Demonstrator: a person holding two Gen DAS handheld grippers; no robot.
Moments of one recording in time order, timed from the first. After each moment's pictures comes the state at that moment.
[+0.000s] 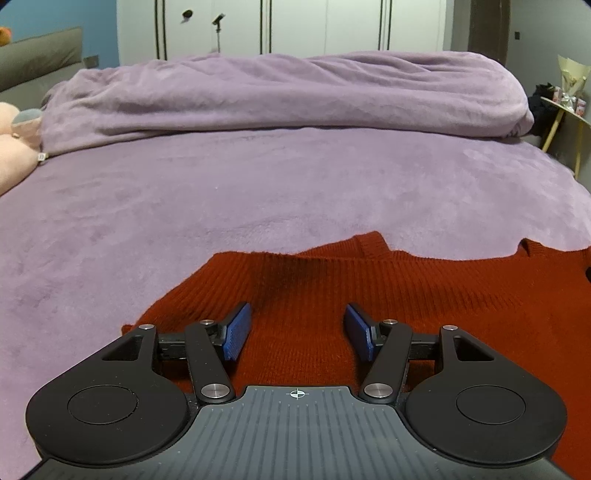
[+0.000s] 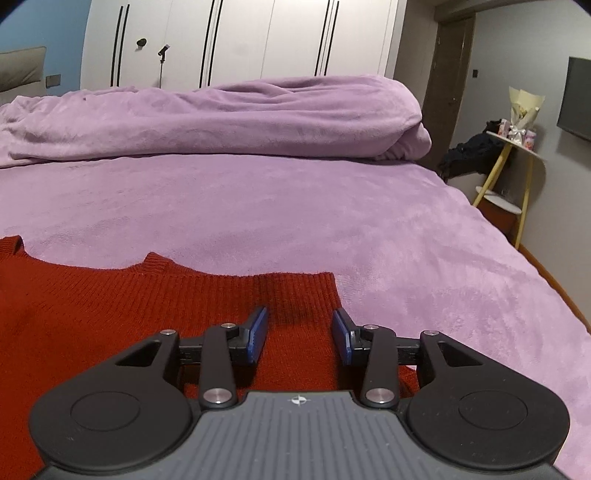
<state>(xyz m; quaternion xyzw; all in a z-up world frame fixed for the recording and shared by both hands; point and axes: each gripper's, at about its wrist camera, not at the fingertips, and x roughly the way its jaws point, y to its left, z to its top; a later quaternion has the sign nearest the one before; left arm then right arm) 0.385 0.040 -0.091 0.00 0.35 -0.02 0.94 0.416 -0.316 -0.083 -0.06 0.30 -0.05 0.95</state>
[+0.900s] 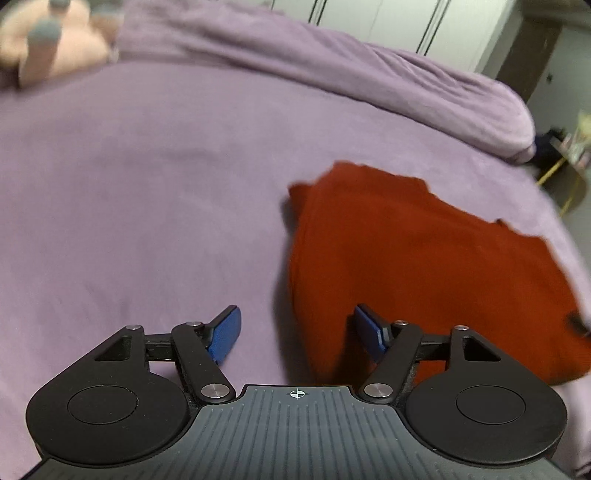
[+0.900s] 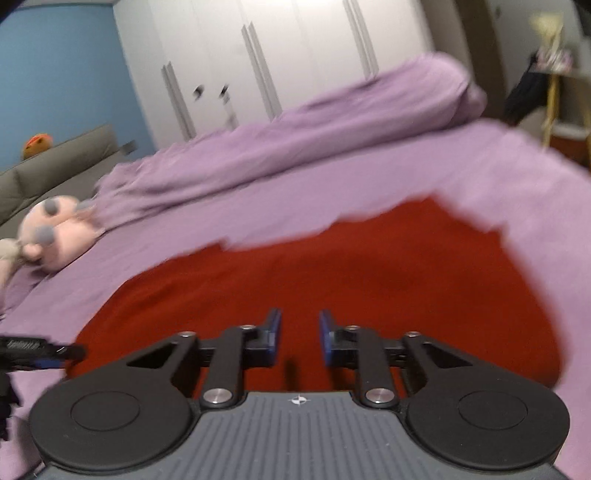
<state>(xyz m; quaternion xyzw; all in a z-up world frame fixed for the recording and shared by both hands) 0.245 0.169 -0.071 -0.16 0.42 -0.04 0.89 0.262 -0.261 -0.046 0.12 0.31 0.11 0.94</state>
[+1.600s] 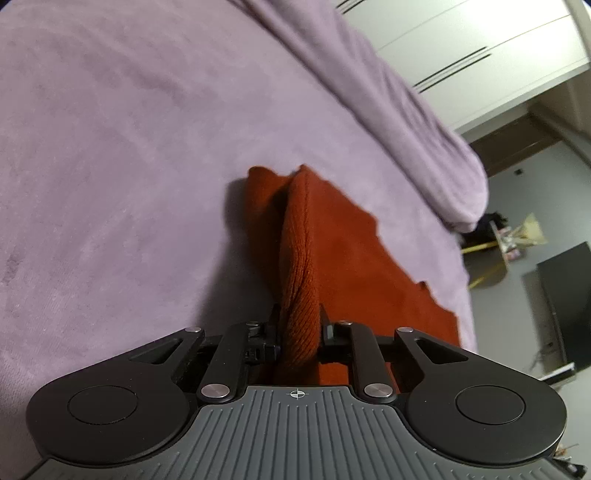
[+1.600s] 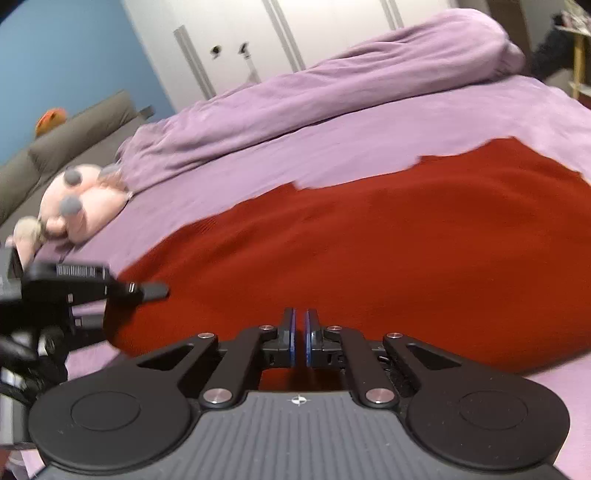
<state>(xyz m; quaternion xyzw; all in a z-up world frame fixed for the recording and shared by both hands) 0.291 0.190 -0.097 -0.38 0.42 -0.12 0.82 0.266 -0.174 -0.054 0.13 0.37 0.15 0.91</state>
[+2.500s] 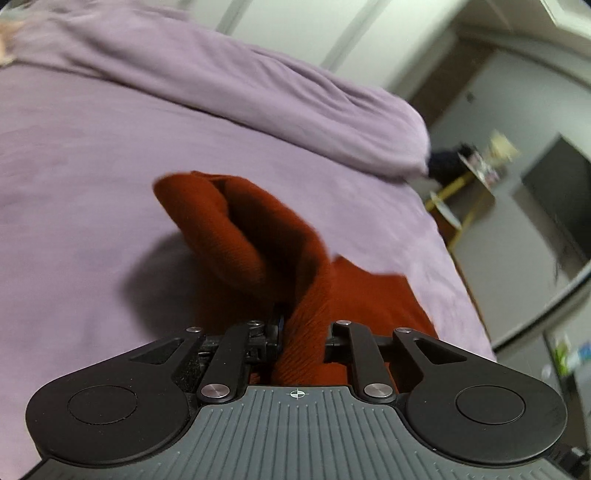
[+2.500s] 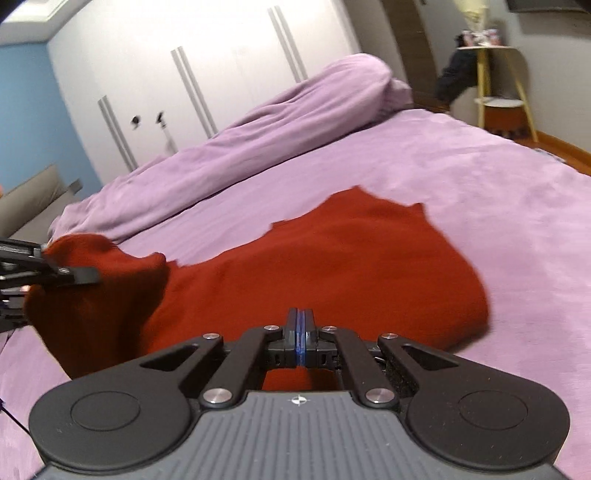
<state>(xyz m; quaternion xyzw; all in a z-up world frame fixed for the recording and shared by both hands) 0.298 0.035 -0.003 -0.20 0.39 -0.18 0.88 0.216 -0.294 -0.035 0.18 0.29 -0.01 0.94</state>
